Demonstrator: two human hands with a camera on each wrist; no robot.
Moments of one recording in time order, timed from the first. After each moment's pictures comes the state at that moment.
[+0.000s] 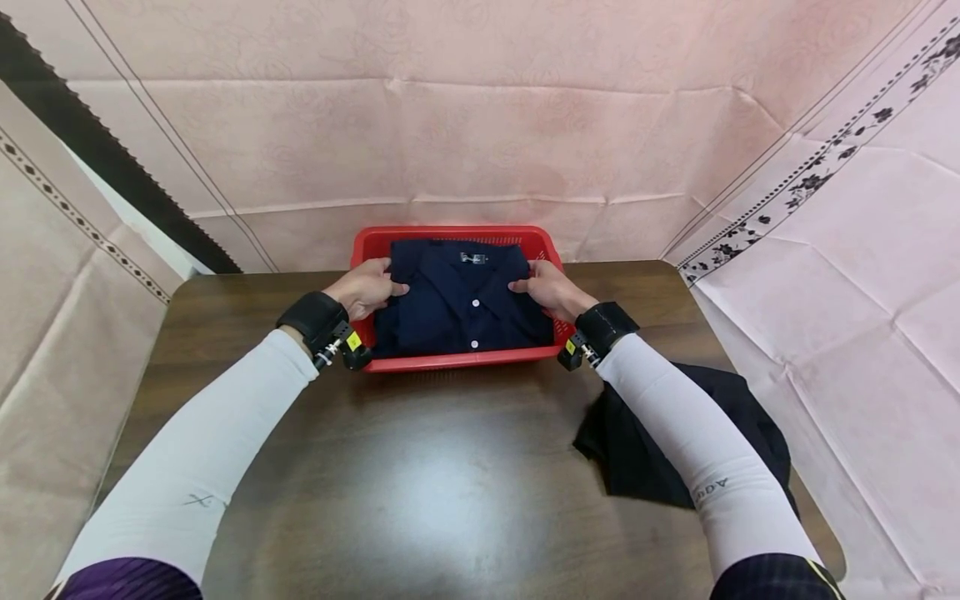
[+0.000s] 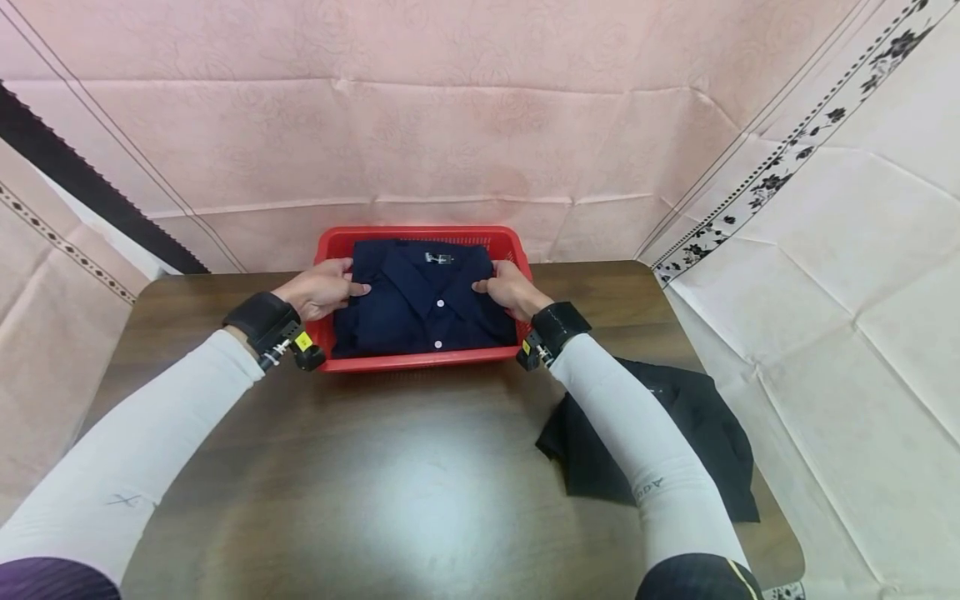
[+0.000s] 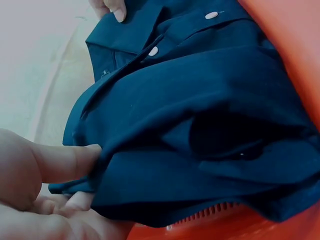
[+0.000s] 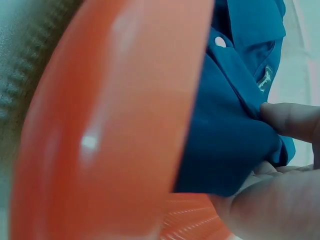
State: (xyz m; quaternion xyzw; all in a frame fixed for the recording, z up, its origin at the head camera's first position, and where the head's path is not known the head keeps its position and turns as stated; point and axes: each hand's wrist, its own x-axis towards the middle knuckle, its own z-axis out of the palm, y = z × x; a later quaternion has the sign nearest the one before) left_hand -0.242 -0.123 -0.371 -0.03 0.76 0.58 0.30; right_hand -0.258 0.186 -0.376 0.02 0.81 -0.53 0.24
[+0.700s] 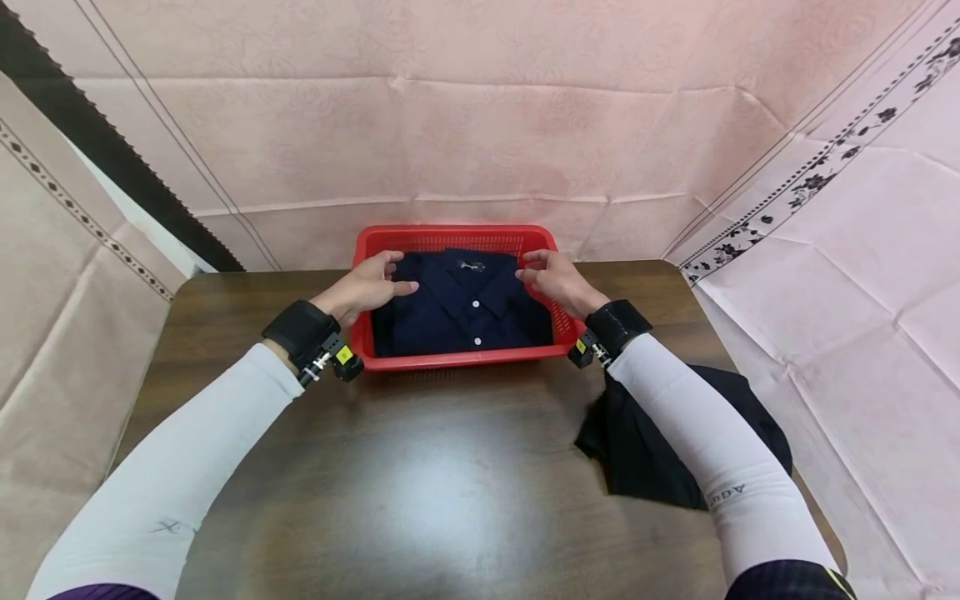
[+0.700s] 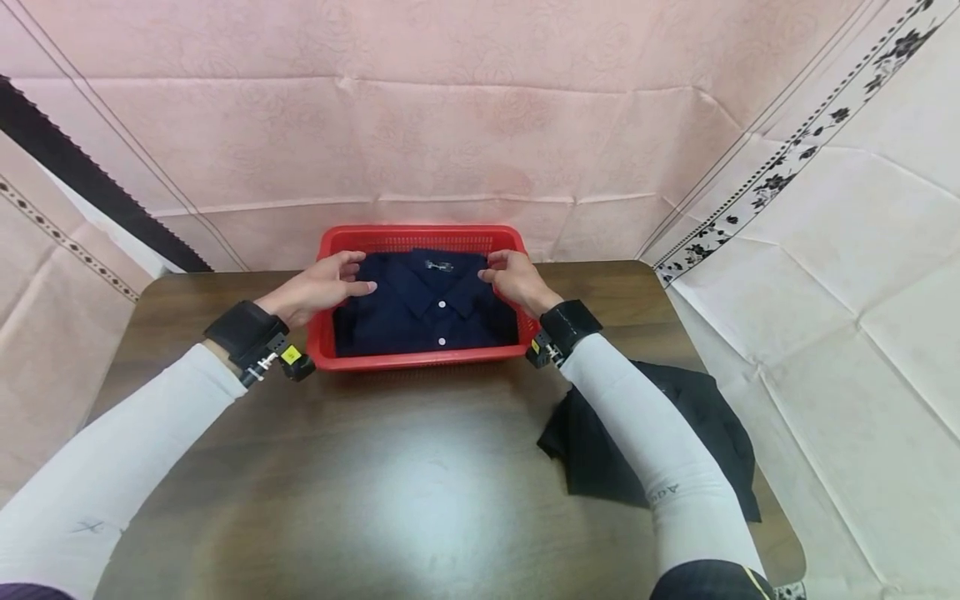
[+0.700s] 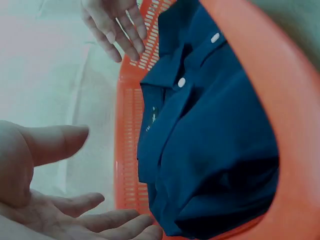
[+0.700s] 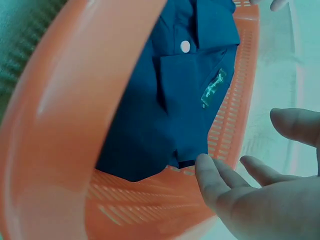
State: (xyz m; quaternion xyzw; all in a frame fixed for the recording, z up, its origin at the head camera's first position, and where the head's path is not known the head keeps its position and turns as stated) left_hand -0.218 -0.123 -0.355 0.03 0.85 0.49 0.21; right_hand -0.250 0.188 -0.361 0.01 0.84 -0.52 0.17
